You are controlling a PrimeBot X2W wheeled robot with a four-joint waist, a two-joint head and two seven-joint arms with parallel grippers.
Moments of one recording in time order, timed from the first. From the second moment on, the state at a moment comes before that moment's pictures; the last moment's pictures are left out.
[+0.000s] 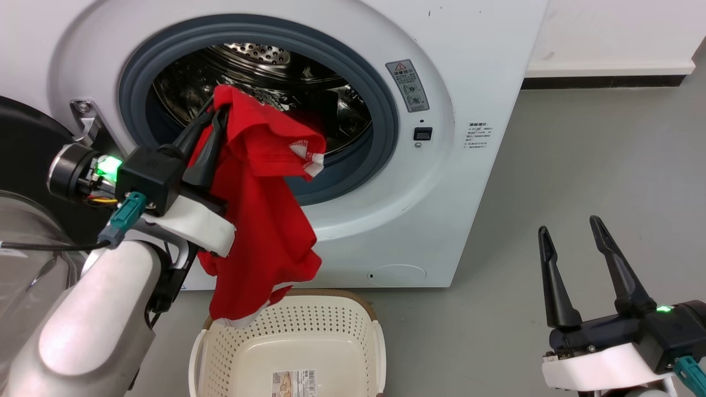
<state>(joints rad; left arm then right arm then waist) -0.57 0.53 -0.50 0.12 -0.37 0.07 -0.17 0.03 -0.05 0.04 -0.14 0.01 0.13 -0.26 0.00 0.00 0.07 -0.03</state>
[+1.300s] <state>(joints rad) -0.29 0.47 -0.61 0.11 -0.45 0.10 -0.19 -0.10 -0.05 0.03 -0.17 0.01 0.13 -0.26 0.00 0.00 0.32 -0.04</state>
